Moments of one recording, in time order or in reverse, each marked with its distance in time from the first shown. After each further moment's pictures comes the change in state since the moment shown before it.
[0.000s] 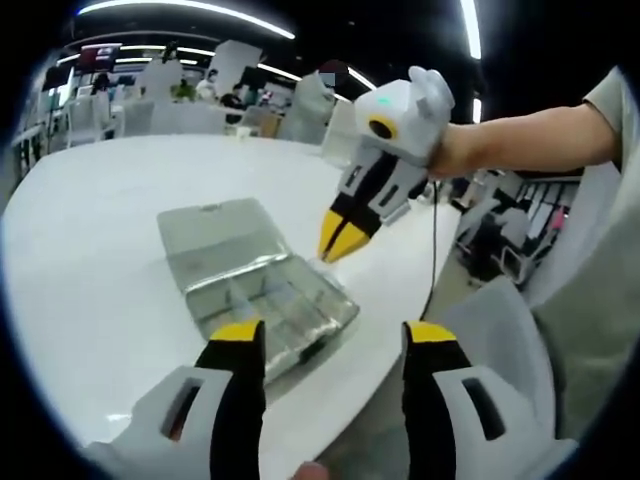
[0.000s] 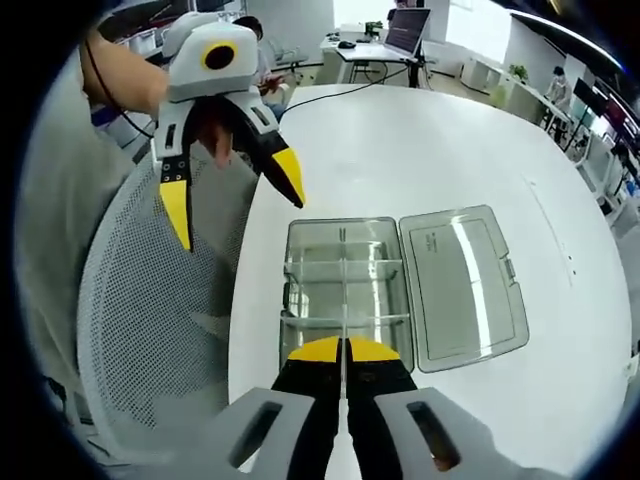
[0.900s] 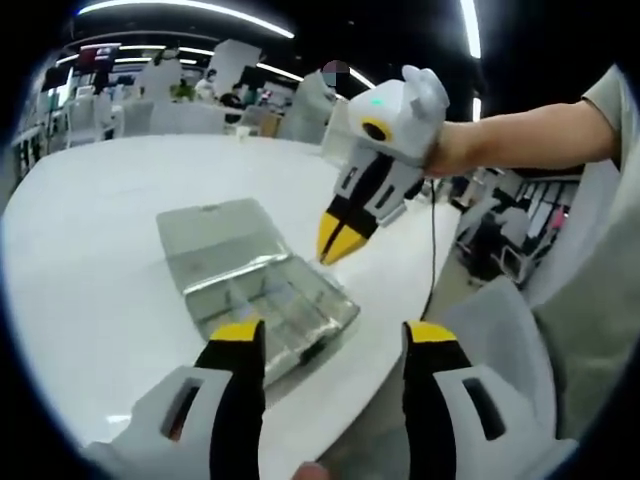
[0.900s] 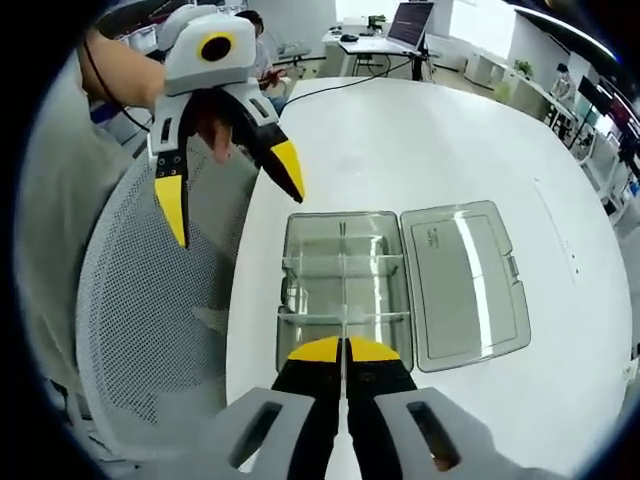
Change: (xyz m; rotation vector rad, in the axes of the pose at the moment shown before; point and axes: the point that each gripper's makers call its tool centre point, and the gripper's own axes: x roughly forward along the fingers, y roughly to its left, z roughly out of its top) left arm 0.001 0.001 0.001 0.004 0.004 -0.002; right arm 0.003 -0.003 -0.001 -0.006 0.023 0.010
